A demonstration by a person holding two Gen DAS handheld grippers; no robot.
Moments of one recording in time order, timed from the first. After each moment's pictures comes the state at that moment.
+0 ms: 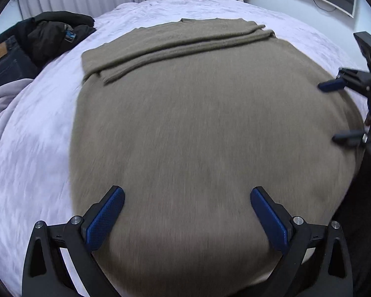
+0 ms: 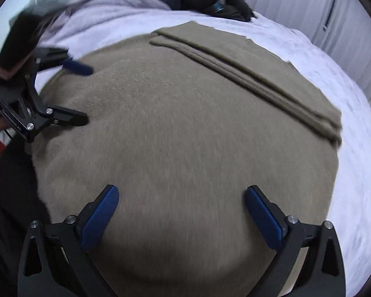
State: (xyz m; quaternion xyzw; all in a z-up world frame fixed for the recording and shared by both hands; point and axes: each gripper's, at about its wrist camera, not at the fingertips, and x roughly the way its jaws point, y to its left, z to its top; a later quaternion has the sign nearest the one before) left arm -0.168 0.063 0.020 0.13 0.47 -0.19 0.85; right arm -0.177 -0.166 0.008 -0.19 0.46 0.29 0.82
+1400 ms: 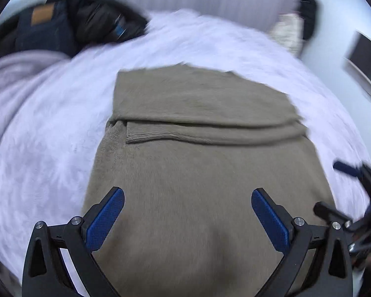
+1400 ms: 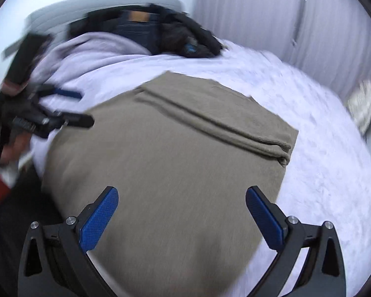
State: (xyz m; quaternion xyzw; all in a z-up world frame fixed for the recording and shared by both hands) left arm -0.075 0.046 0.089 -0.07 0.49 -0.06 0.87; right arm -0.108 -0.171 0.101 -0.11 0.41 0.20 0.88
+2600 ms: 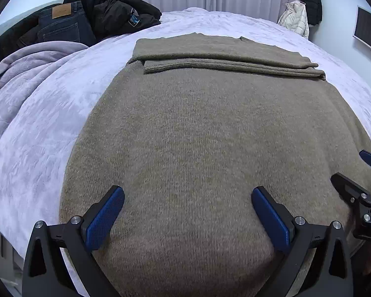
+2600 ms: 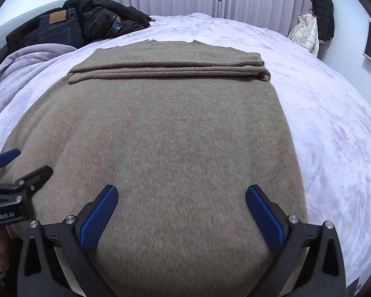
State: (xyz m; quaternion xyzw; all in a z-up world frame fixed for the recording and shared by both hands) left arm -0.187 0.039 0.018 0.01 0.45 -0.02 0.89; right arm -0.191 -0.163 0.011 -0.05 0.43 0.06 0.90
